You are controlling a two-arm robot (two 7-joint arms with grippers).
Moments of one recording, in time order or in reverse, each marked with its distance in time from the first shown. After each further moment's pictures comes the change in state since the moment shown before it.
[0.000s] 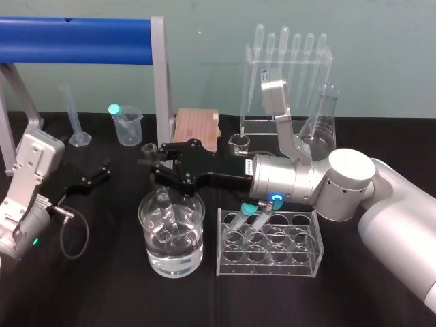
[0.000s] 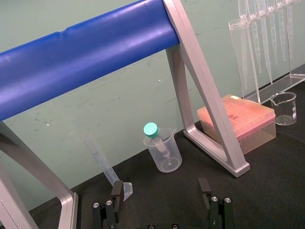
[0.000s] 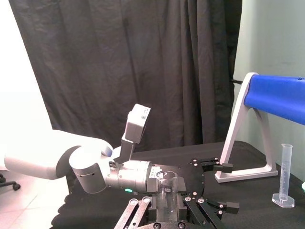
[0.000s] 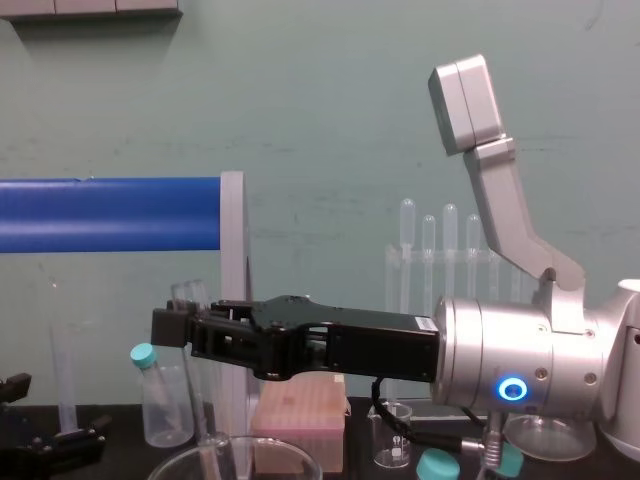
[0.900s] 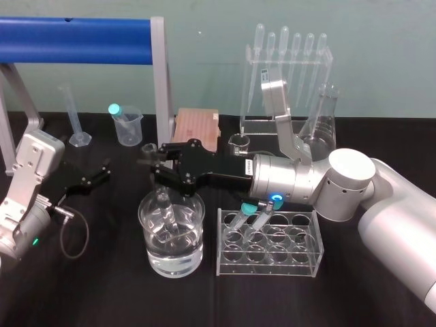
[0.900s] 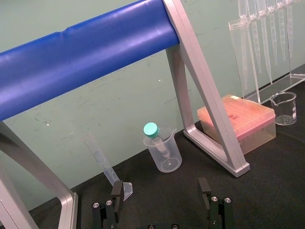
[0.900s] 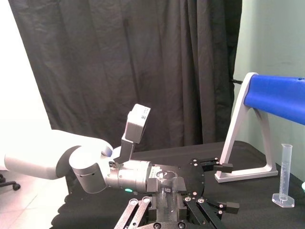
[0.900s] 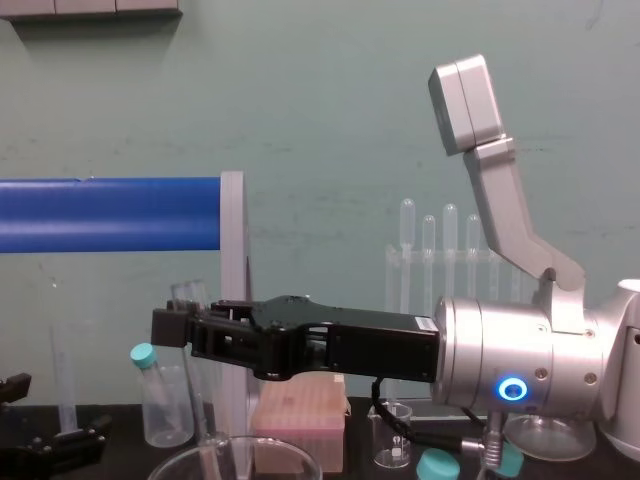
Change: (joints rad) left arm 0.000 0.000 0.000 0.000 0.000 0.000 0.000; right arm 0.000 0.000 0.000 0.000 0.000 0.000 0.000
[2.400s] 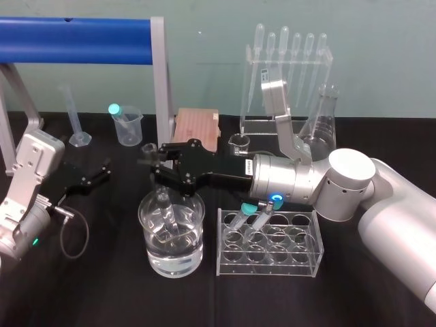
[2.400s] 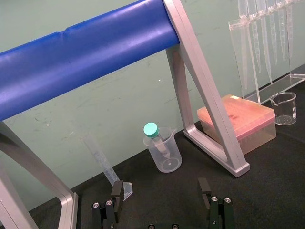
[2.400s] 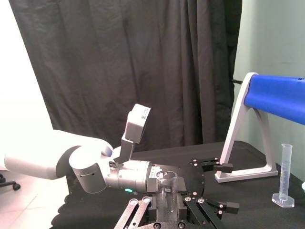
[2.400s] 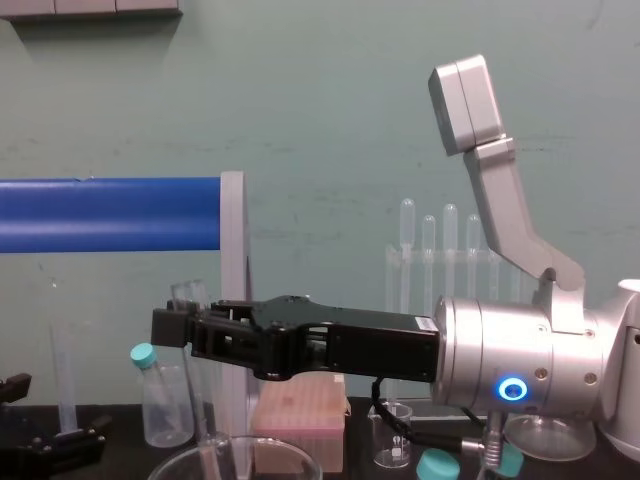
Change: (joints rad) left arm 0.000 0.000 0.000 0.000 0.000 0.000 0.000; right arm 0.000 0.000 0.000 0.000 0.000 0.000 0.000
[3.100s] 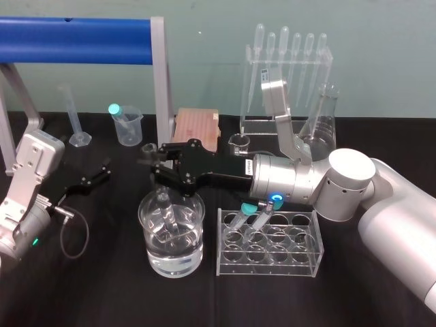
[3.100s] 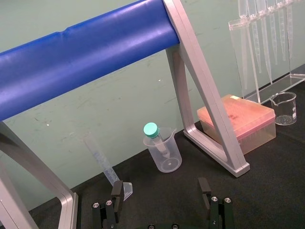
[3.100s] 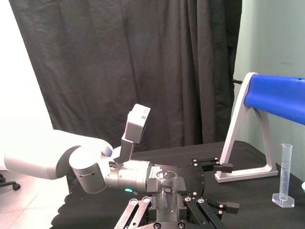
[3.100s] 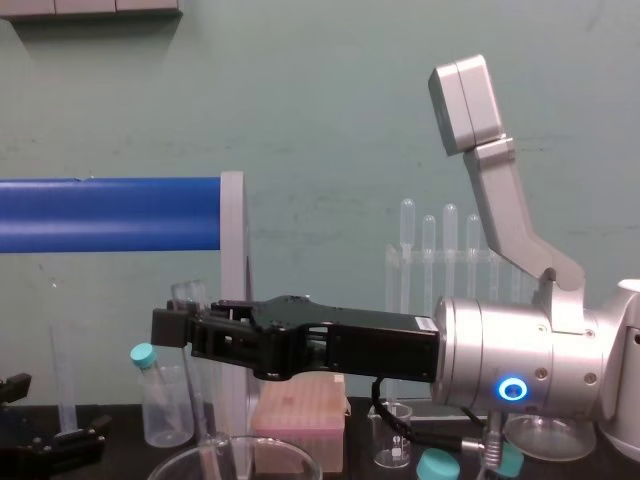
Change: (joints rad) left arm 0.000 0.000 0.000 0.000 0.000 0.000 0.000; right arm 0.000 0.000 0.000 0.000 0.000 0.000 0.000
